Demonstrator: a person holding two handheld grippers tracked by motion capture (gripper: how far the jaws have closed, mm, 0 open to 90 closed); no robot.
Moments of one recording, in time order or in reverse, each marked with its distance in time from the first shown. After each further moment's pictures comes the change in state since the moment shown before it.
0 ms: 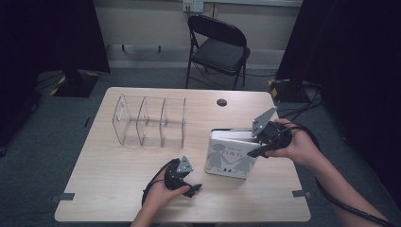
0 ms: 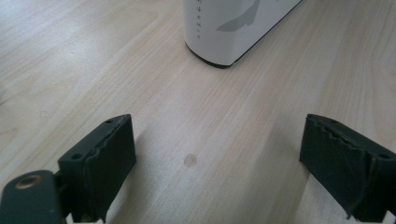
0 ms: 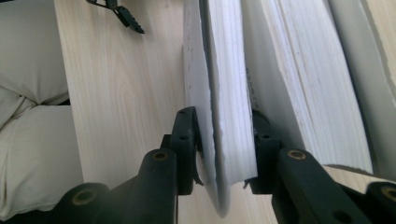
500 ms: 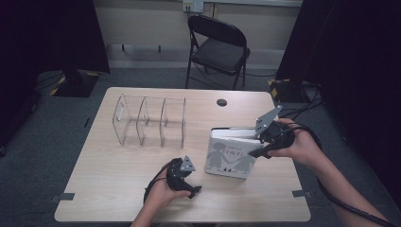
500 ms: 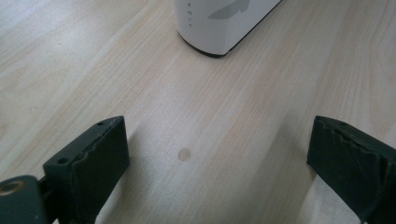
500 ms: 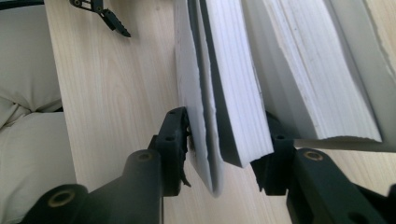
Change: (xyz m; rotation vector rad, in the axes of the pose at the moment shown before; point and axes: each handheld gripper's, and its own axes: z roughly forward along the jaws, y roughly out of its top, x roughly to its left) left arm 0.000 0.009 -0.001 0.094 -0.015 0.008; right arm -0.005 -0.010 0.001 -0.029 -0.014 0.024
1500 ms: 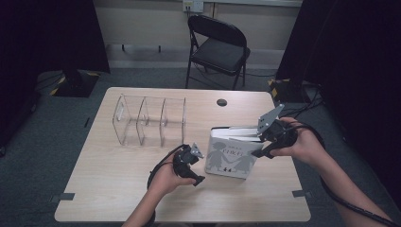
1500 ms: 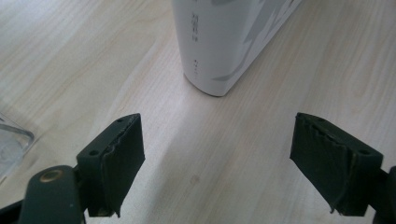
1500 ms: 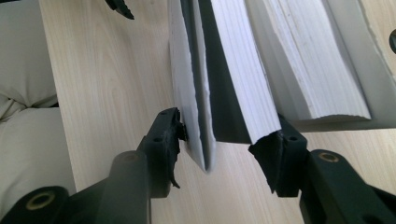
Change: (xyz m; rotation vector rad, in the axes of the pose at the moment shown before) left arm 0.008 0.057 -0.022 0.132 -0.036 0.024; right arm -0.003 -0.003 -0.005 0.017 -0.011 0.010
